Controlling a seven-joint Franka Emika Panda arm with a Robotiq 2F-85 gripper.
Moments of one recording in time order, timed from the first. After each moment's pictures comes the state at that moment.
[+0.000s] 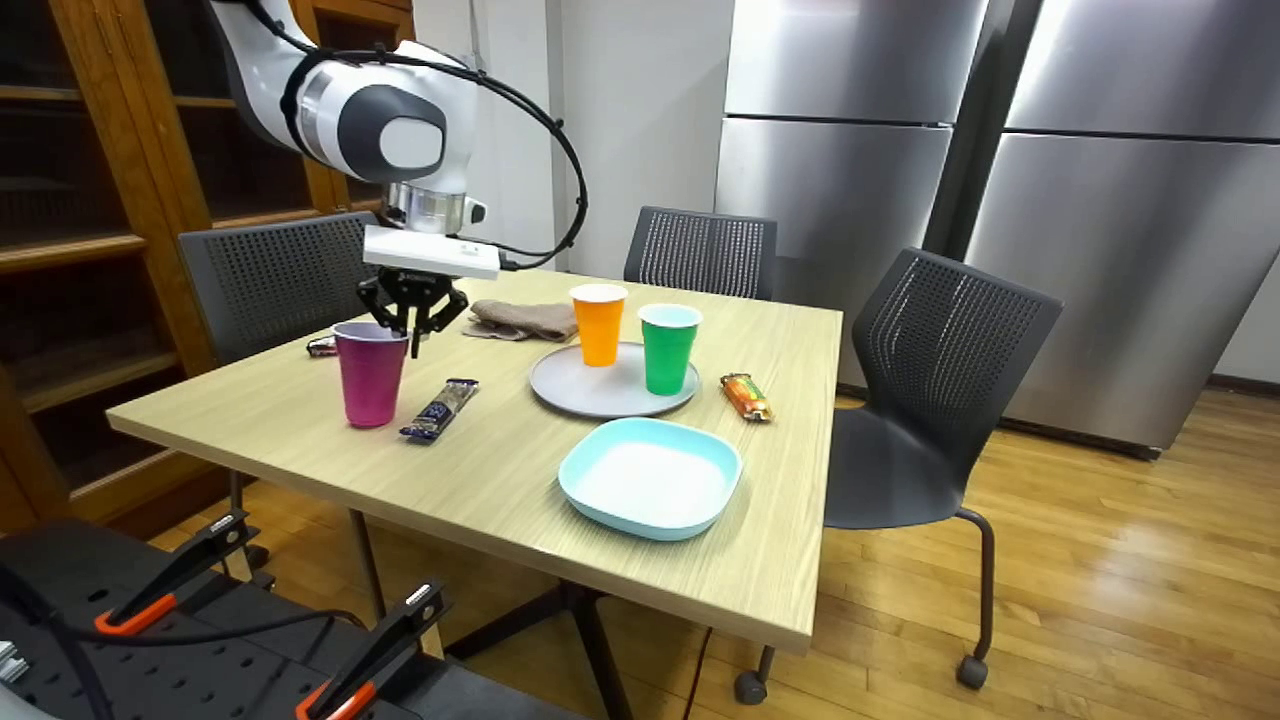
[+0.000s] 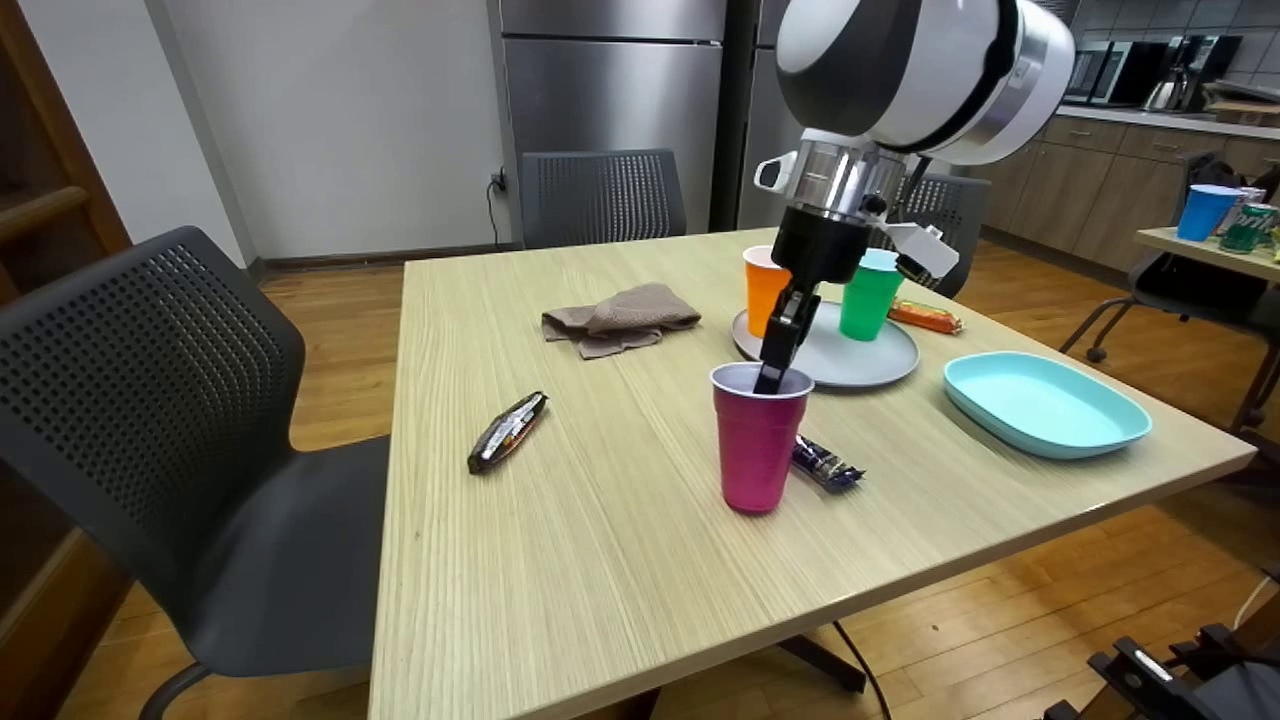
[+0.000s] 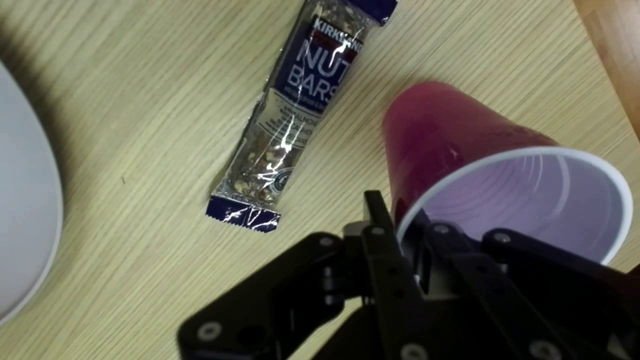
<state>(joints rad) 0.02 0.38 0.20 -2.28 0.35 2.63 -0.92</state>
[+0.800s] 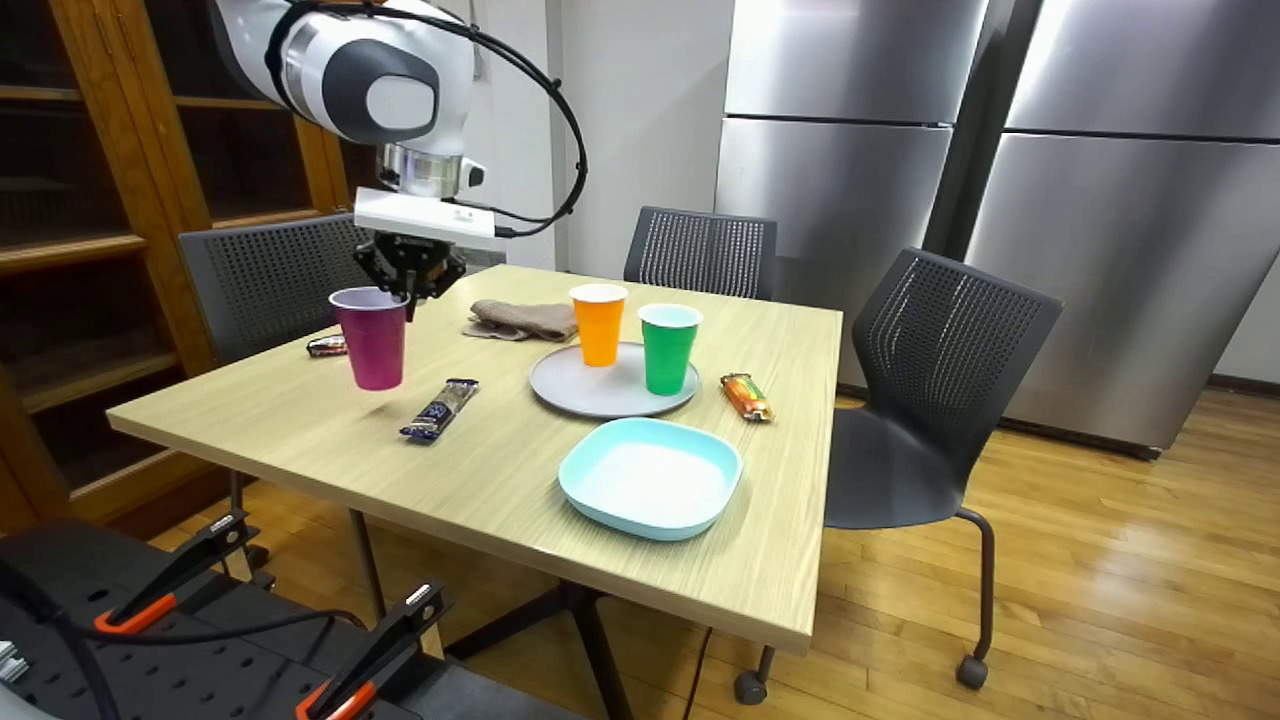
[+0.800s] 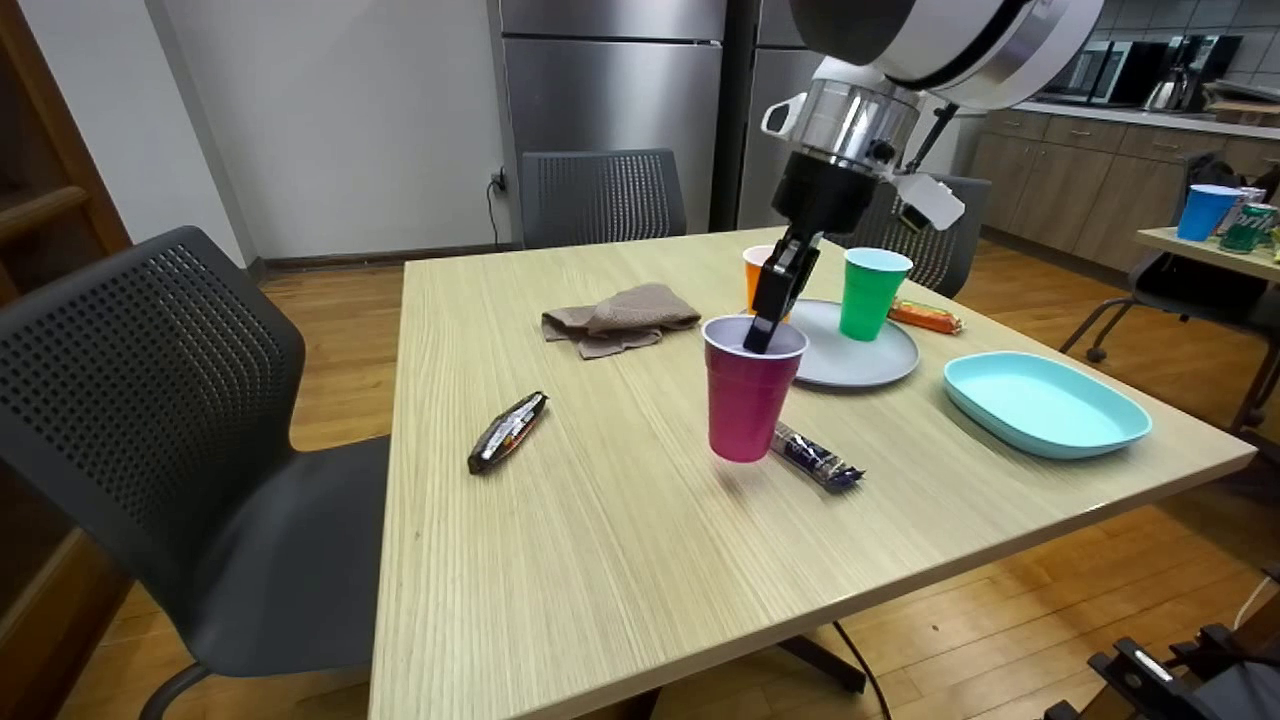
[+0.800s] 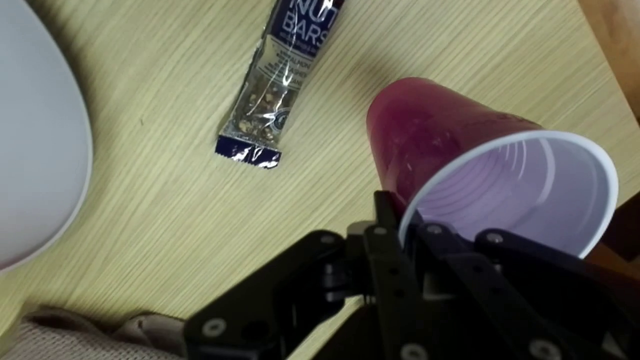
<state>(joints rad) -0.03 0.29 0.25 -2.29 0.41 2.63 -0.93</state>
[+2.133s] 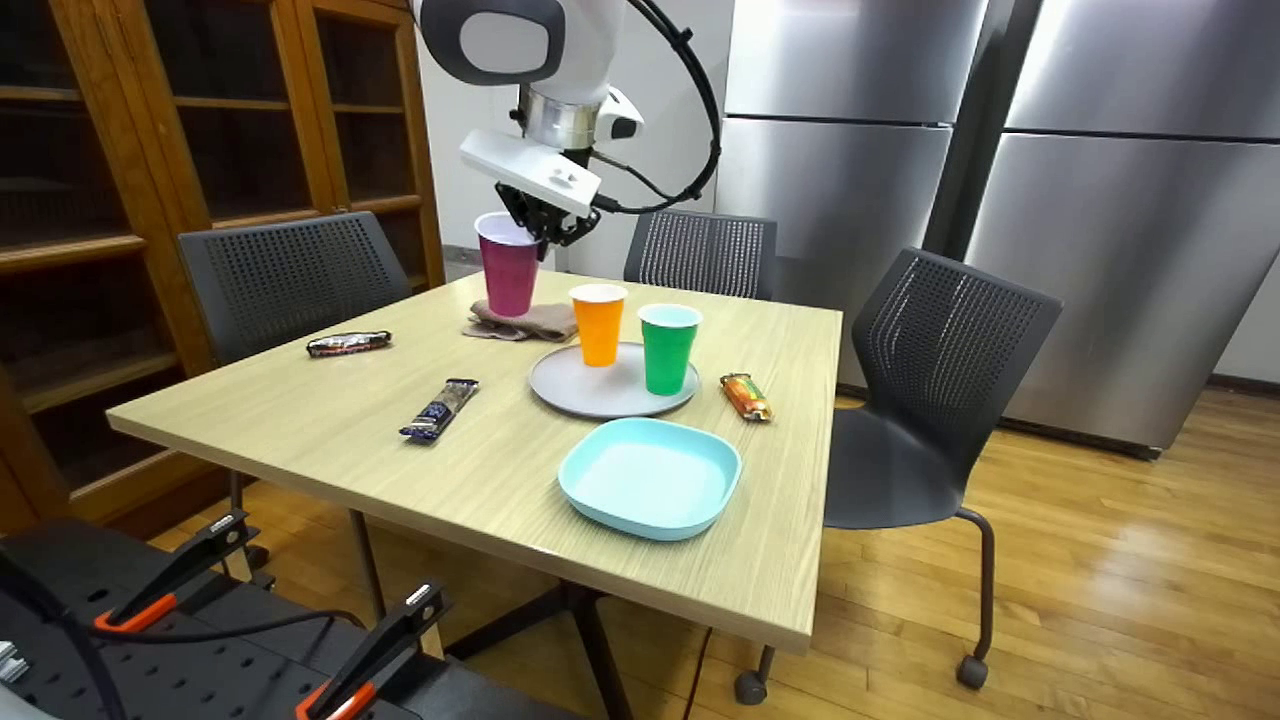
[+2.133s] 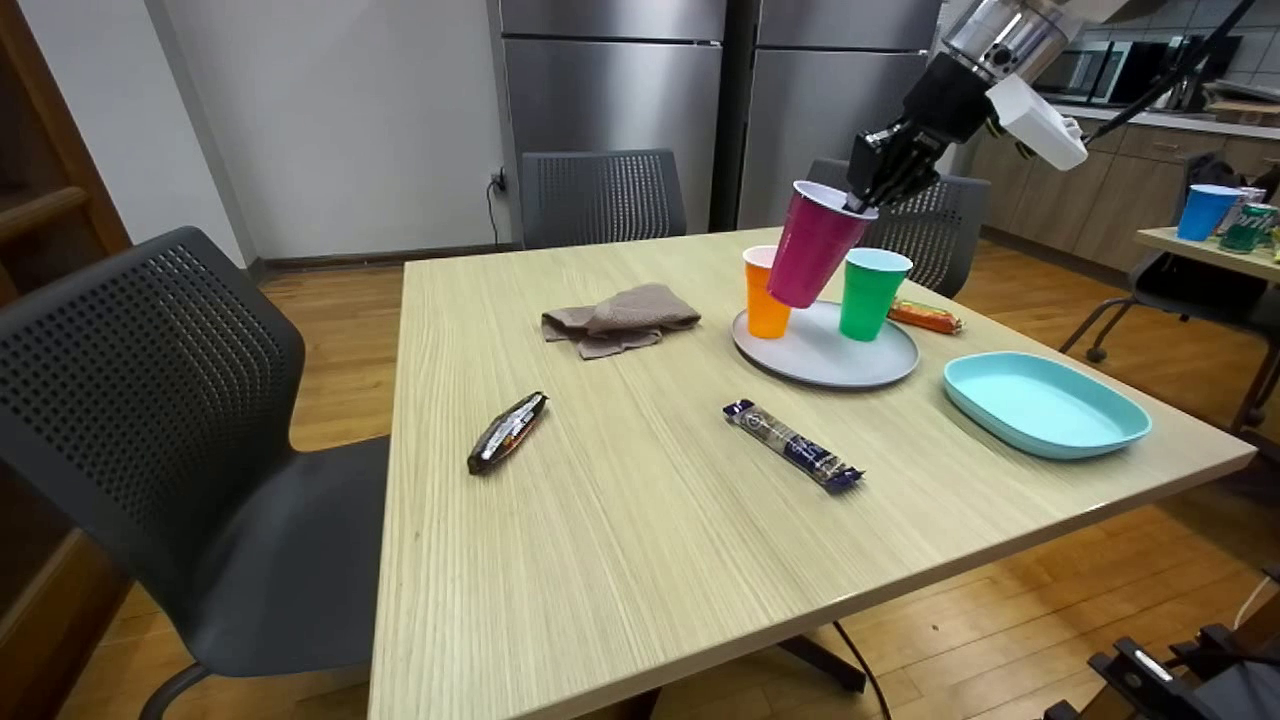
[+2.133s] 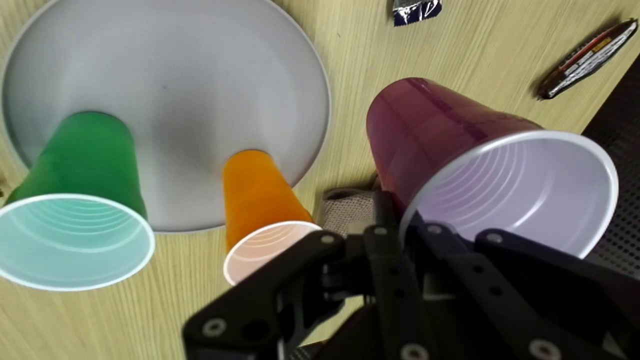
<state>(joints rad) -0.11 0.20 0.05 -2.23 0.81 2.64 -0.91</state>
